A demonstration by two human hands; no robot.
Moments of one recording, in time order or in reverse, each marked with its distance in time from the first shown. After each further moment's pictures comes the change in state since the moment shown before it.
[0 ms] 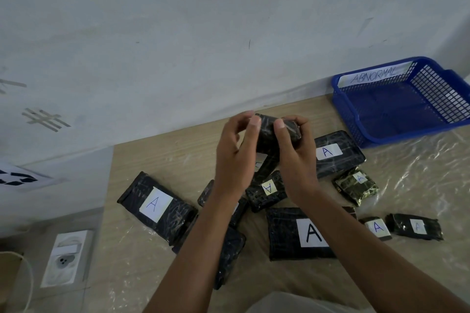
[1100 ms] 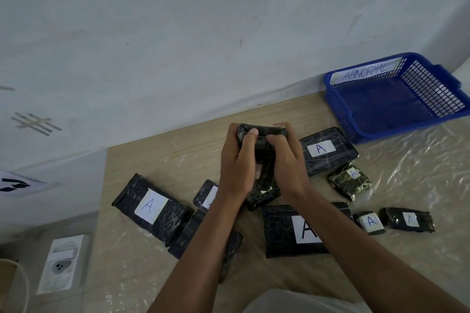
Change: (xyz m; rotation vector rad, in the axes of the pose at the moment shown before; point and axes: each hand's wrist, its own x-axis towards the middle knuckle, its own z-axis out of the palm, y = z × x) left_hand -0.012 -0.001 0.016 -0.160 -0.064 -0.109; right_hand -0.010 -0.005 -0.006 -0.032 -0.110 0.096
